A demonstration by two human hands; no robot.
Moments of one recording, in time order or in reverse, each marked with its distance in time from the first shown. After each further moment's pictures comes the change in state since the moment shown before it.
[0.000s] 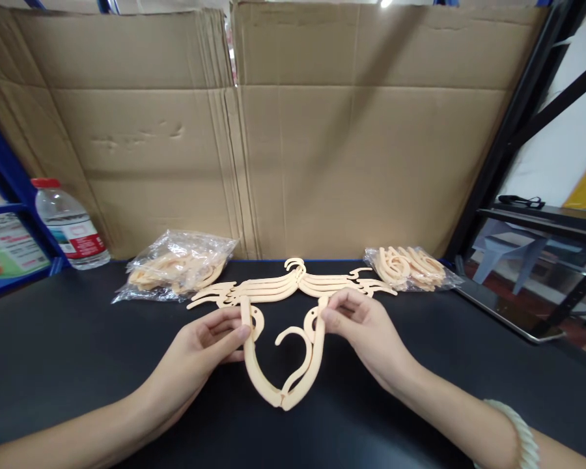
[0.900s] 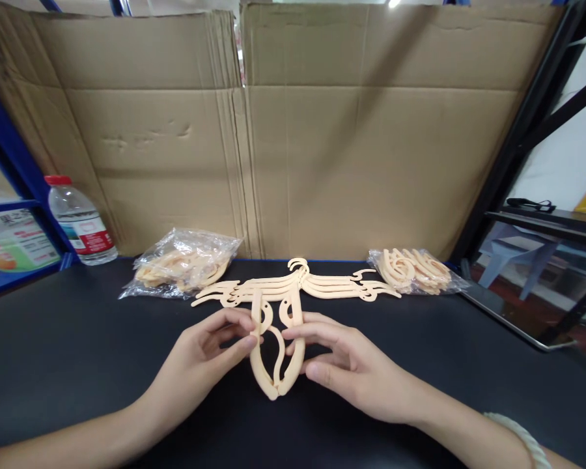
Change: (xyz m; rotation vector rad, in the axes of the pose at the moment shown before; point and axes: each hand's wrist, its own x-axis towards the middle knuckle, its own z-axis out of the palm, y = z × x) left_hand -0.006 -0.008 0.002 0.156 -0.033 0.262; right_hand -0.019 -0.013 0.010 -0.168 -0.580 -0.006
